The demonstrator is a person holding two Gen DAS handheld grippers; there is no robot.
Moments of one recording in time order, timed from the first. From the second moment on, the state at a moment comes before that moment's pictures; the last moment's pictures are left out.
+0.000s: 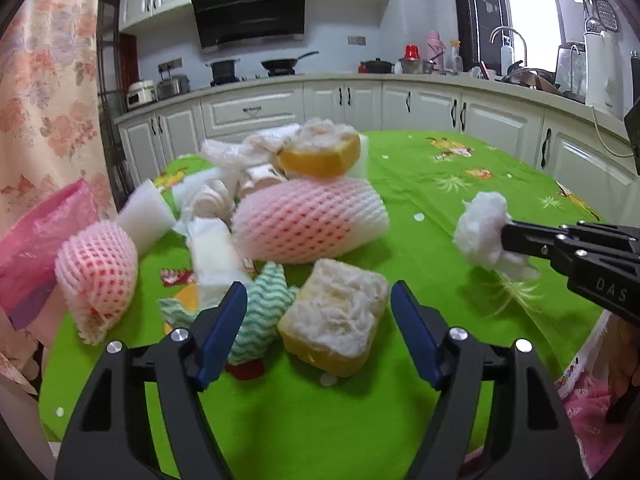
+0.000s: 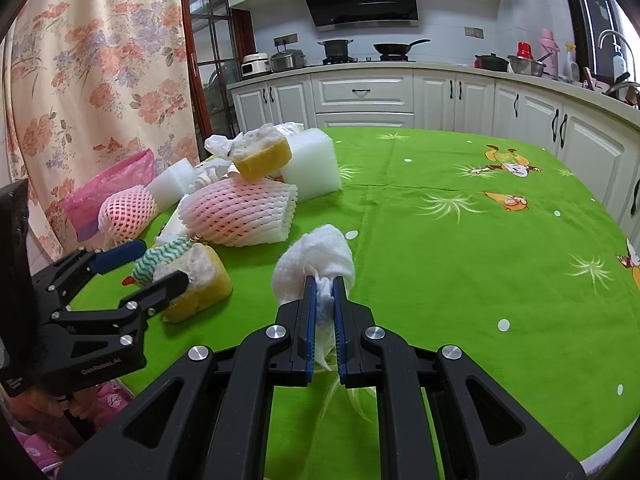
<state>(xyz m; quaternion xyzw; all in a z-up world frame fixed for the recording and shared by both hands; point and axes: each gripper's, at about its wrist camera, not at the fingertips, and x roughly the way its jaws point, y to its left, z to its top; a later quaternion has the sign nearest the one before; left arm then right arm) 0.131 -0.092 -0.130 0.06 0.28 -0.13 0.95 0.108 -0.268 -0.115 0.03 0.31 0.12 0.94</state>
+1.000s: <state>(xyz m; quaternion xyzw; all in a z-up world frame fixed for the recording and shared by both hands) 0.106 -0.067 -0.093 0.03 0.23 -0.14 0.96 0.098 -0.253 -0.088 0.03 0.28 0.15 0.95</state>
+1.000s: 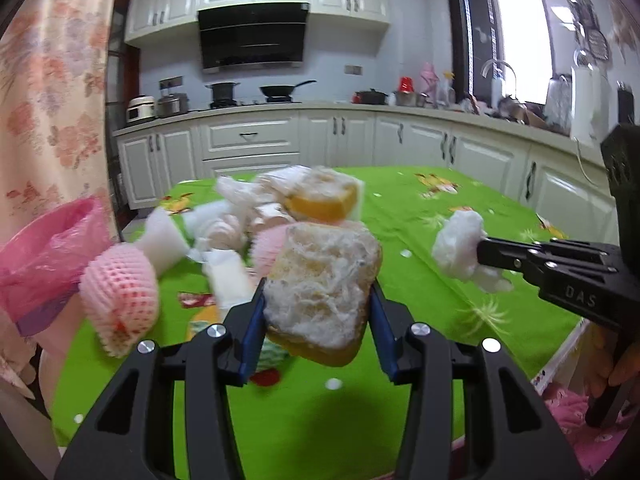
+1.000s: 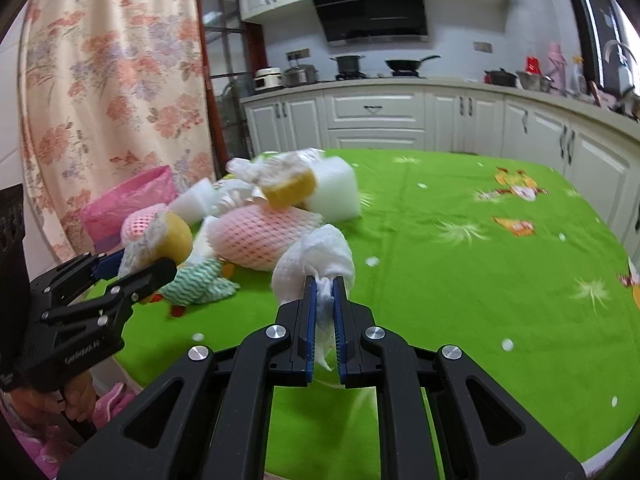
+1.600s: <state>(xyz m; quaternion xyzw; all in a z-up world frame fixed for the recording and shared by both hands) 0.087 0.060 -0.055 -0.03 0.22 0.01 0.97 0.133 -0.108 -0.042 -0.06 0.25 0.31 0.91</state>
